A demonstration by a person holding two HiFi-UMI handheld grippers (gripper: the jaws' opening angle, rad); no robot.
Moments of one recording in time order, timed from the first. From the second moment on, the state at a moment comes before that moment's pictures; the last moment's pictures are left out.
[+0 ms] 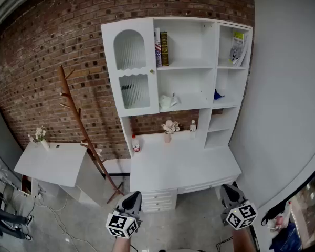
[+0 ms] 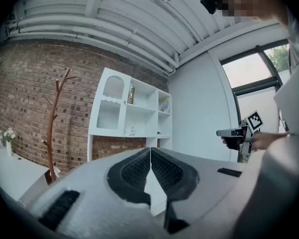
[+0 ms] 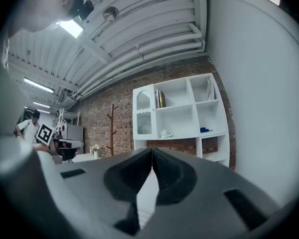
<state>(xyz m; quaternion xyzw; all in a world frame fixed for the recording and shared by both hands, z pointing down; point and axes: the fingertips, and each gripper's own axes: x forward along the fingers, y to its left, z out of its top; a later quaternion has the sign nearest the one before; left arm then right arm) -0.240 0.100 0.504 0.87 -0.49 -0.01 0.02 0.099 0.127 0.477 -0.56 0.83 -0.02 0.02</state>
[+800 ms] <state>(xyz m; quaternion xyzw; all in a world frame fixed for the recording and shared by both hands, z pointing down) -0.235 0.106 0.508 0.87 -0.49 -0.01 0.02 0.103 0.129 0.476 -0.56 0.83 -0.02 0.02</state>
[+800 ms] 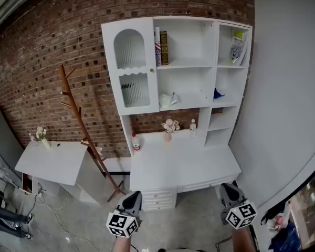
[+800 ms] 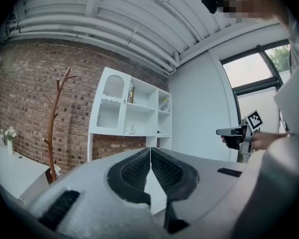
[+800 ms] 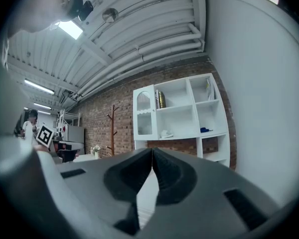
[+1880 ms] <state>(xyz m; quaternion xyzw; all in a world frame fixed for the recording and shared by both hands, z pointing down) -0.171 0.121 0.523 0.86 -0.51 0.00 0.02 0.152 0.127 0.495 -0.52 0.85 -0.03 0.01</state>
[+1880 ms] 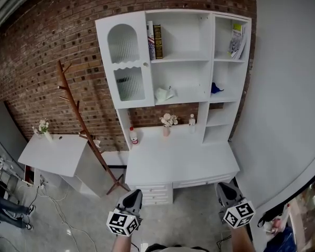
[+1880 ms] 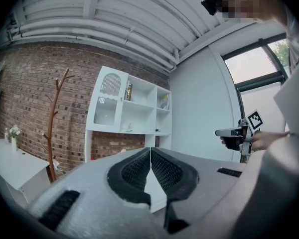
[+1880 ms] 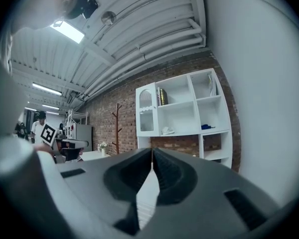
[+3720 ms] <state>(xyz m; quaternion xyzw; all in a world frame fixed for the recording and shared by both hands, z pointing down) -0.214 -0.108 0.535 0.88 -0.47 -0.01 0.05 0.098 -0.067 0.495 -0.56 0.83 -0.03 -0.01</state>
